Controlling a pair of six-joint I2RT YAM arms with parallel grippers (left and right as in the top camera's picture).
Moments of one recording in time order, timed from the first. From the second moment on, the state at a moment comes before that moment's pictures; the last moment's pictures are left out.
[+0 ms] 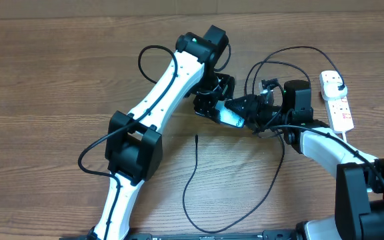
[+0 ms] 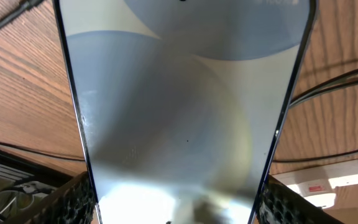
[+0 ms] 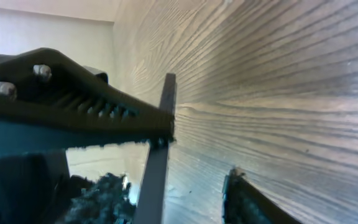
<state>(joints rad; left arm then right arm) -0.55 2.31 2.19 -1.38 0.46 -1.66 0.11 1.64 0.74 0.17 -0.88 0.83</state>
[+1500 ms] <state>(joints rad) -0.58 2.31 2.19 -1.31 0.41 -1.78 0.12 1.64 0.74 0.17 -0.88 0.83</state>
